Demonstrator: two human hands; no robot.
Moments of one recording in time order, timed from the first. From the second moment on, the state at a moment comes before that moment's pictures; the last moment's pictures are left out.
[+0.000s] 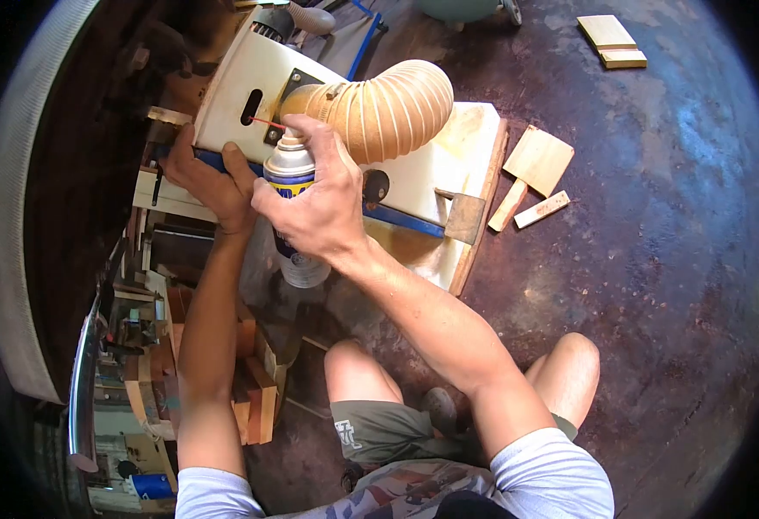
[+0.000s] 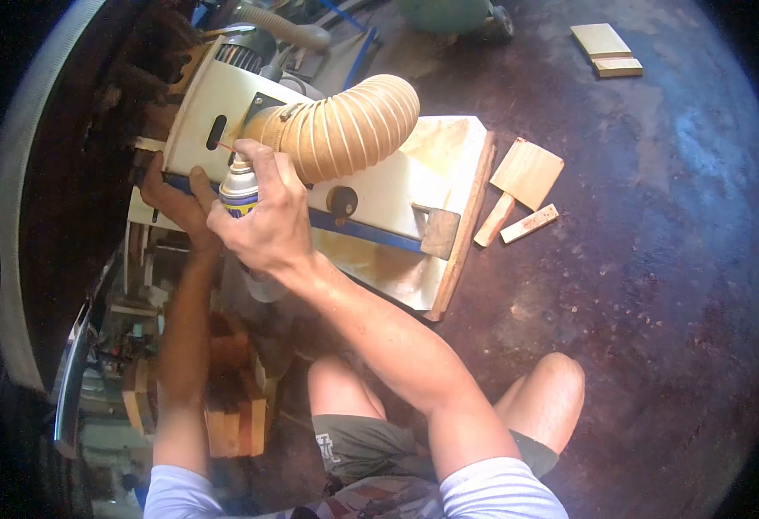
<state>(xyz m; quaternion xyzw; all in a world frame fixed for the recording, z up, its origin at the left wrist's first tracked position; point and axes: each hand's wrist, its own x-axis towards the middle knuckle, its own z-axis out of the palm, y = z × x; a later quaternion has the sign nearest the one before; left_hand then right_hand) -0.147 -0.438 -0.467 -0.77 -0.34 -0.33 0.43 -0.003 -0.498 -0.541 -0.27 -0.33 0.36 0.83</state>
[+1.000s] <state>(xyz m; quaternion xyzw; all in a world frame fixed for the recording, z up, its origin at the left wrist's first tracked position) -0.139 -0.452 -0.466 -0.79 -0.38 -0.37 0.32 0.075 -0.728 -0.730 -0.57 -0.48 0.21 0.63</state>
